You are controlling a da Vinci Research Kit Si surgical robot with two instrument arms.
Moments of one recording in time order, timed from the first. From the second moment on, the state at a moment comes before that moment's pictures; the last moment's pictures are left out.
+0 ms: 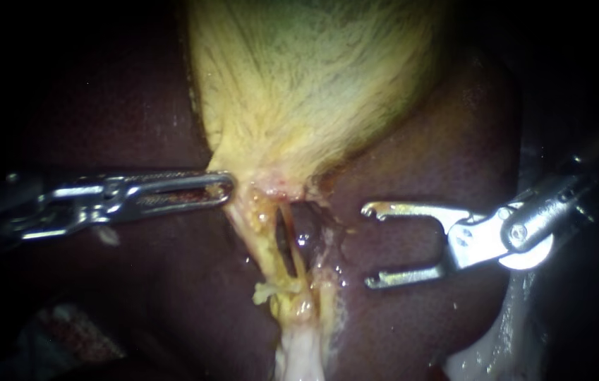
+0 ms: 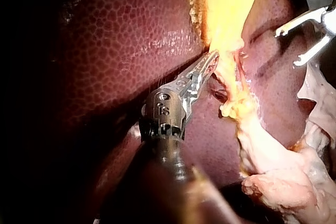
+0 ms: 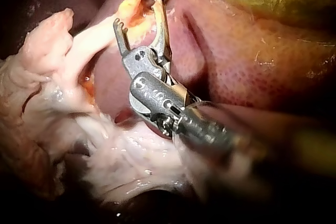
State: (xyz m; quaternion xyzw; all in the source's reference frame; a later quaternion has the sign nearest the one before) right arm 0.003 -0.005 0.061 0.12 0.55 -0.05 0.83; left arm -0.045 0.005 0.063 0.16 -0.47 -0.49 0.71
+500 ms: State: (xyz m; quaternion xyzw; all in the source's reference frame) right arm 0.002 -0.005 0.061 0.12 0.55 -0.05 0.83; left arm -0.048 0.006 0.065 0.17 -0.47 -0.49 0.72
